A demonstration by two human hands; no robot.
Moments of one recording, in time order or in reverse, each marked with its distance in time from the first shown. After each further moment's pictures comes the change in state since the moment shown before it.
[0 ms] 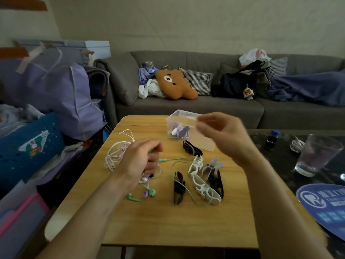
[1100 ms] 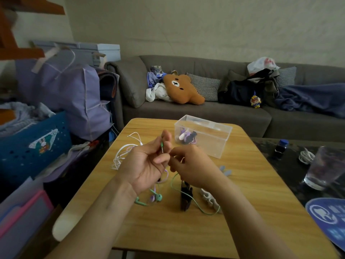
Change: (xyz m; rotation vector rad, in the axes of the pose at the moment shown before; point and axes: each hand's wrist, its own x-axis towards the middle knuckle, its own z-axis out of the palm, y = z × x) left_hand -0.010 0.016 0.004 -0.966 -0.130 -0.201; right_hand -0.007 0.007 0.084 -0.408 -0.283 -0.223
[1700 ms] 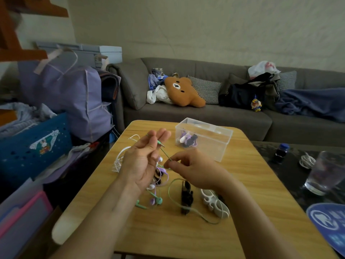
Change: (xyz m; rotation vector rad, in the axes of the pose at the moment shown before) left_hand 0.017 0.001 -0.012 0.204 0.158 0.384; right_hand -0.003 -0.004 -0.017 0.065 -0.190 0.082
